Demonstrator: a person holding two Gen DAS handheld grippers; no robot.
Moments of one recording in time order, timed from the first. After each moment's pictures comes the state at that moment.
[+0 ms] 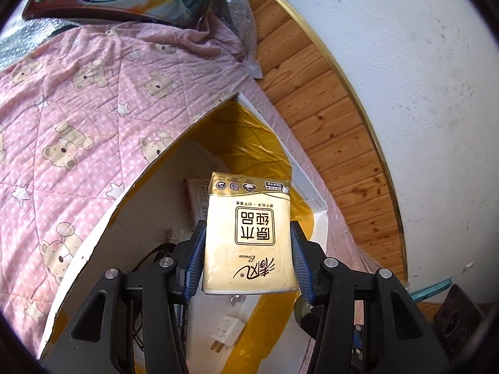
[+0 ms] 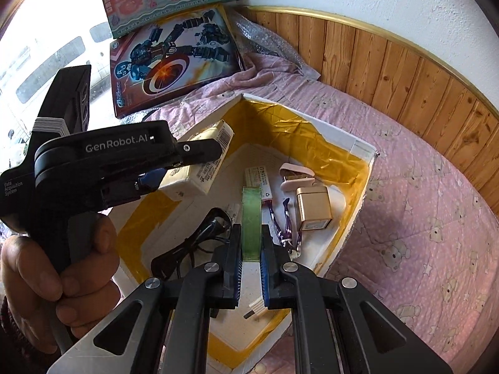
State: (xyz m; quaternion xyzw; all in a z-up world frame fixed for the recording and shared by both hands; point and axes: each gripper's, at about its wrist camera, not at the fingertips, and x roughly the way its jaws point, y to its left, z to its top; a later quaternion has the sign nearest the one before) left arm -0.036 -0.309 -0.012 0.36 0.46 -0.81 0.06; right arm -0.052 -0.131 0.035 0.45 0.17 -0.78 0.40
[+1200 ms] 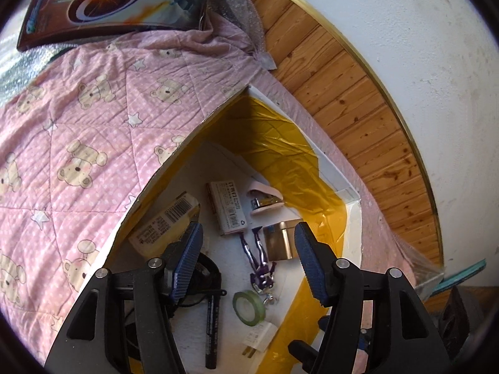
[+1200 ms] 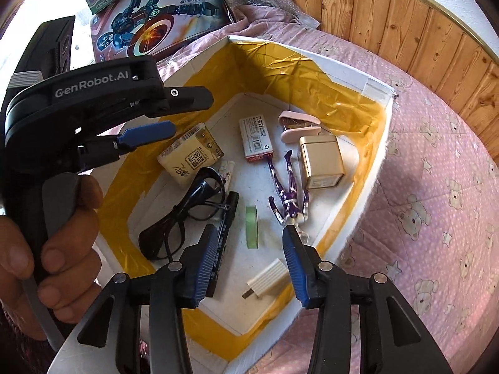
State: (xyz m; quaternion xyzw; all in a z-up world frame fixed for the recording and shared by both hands) left arm -0.048 -0.296 -0.008 0.40 0.36 -0.84 0.11; right arm -0.062 -0.126 -0.001 0.53 0.18 -0.74 0.38
